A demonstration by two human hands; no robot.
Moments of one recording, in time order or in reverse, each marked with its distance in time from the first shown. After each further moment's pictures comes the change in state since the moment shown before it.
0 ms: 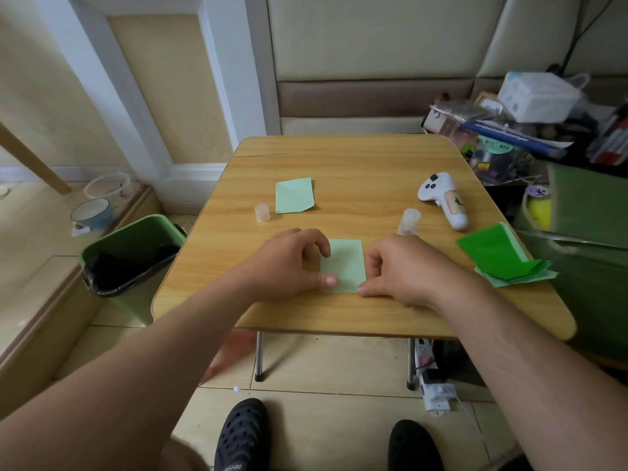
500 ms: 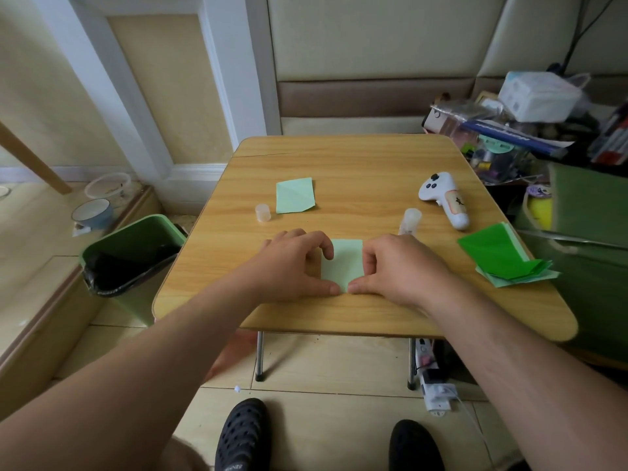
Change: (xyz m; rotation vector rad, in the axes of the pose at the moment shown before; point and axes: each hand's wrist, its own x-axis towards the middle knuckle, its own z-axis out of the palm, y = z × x) left_hand -0.003 0.009 -0.001 0.189 -0.038 -0.041; right_hand 0.001 -0.007 0.007 -0.024 0.094 0.001
